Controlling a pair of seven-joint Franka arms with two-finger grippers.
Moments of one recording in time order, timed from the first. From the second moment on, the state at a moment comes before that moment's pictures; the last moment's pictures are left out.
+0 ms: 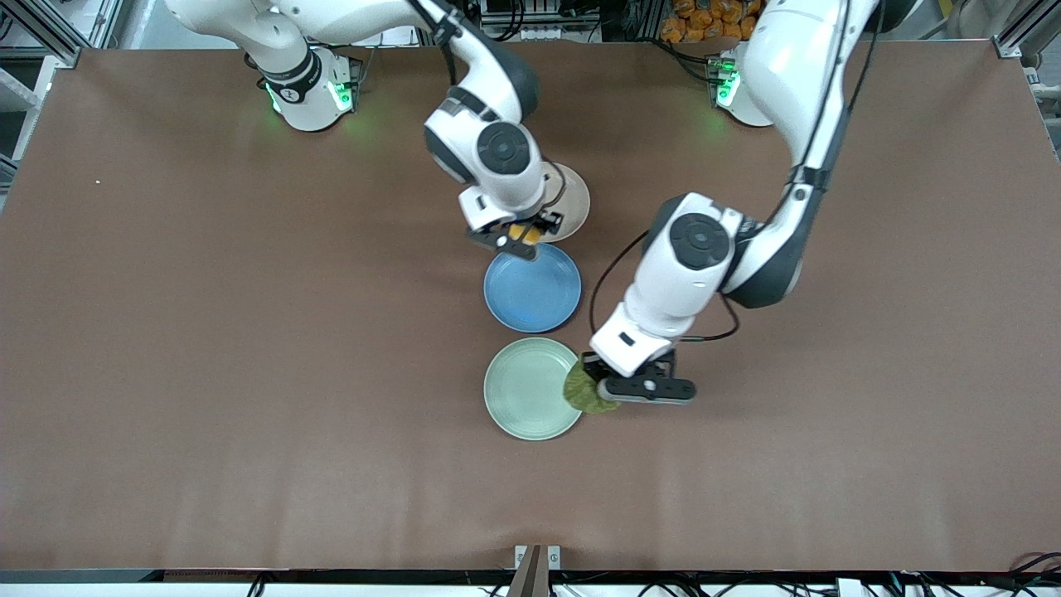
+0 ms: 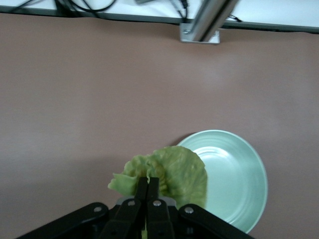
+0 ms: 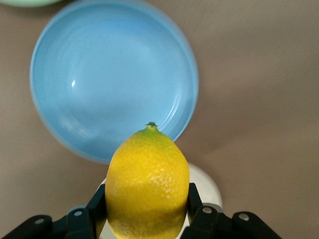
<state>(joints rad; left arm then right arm) -0.48 0.64 -0.03 -1.38 0.00 2.34 -0.47 0.56 0.50 0.28 -1.69 0.05 2.07 1.13</state>
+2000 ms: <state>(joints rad) -0.11 0.66 -0.03 -1.54 0.01 2.21 -0.15 0.20 0.45 -0.04 -1.91 0.12 2.04 0.00</state>
